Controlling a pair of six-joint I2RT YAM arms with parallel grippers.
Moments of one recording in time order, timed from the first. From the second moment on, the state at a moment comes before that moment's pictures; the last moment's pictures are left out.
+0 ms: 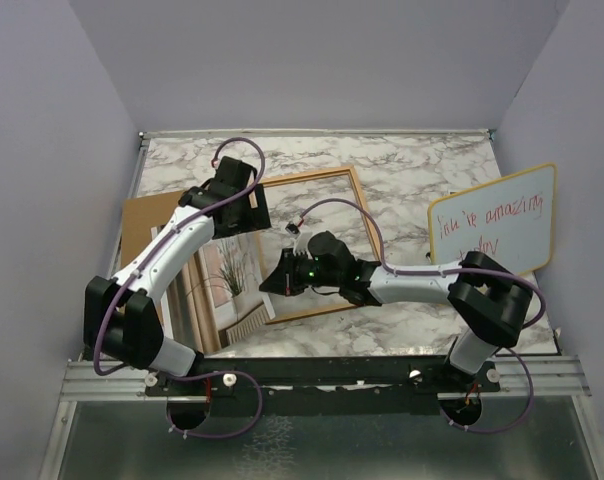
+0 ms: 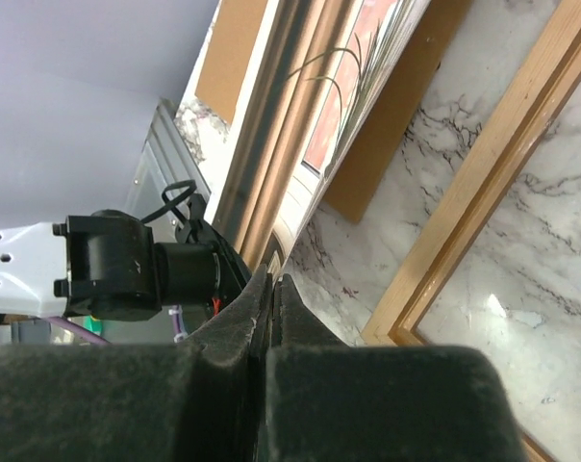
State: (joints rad) left arm -0.38 1.43 1.21 -0.74 -0.07 -0.54; right arm 1.02 1.68 0.88 0.42 -0.27 0.80
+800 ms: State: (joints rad) left arm -0.41 1.67 1.31 -0.85 -0.24 -0.48; right arm 1.06 1.67 0.83 0.53 -0.28 0.76
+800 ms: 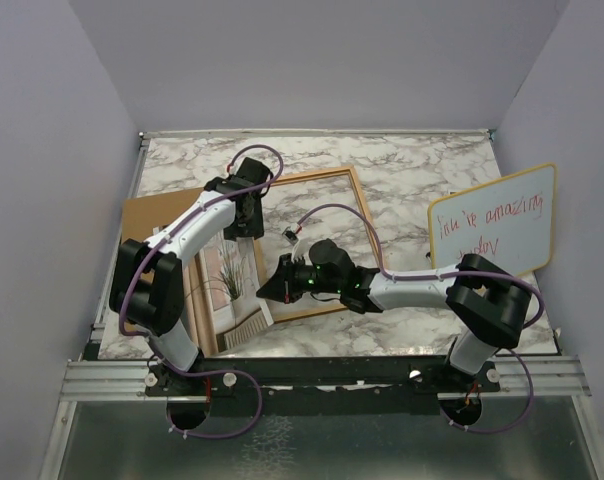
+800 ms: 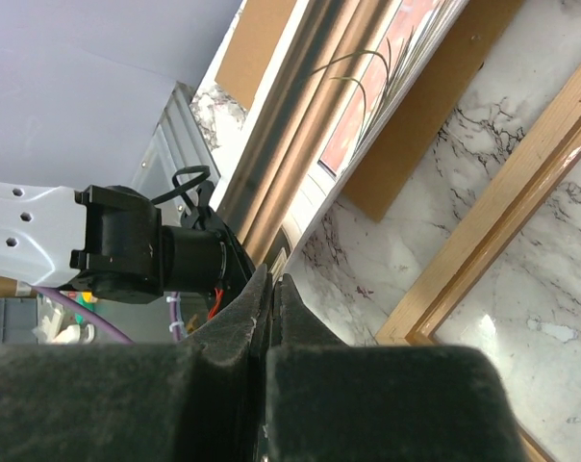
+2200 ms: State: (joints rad) left arm -0.41 1.43 1.71 -0.86 0.00 -0.56; right arm 0.86 1.21 1.15 -0.31 0.45 0.67
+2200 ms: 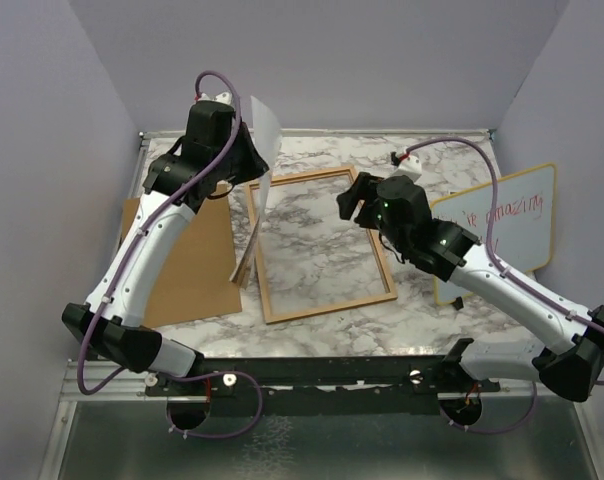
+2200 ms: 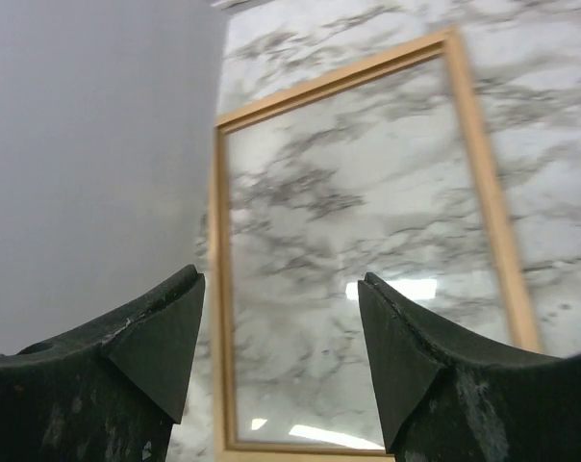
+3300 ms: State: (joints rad) left arm -0.14 1.52 1.03 -0.33 0.52 -0.82; right arm 0.62 1.28 1.12 -0.56 0.49 0.66
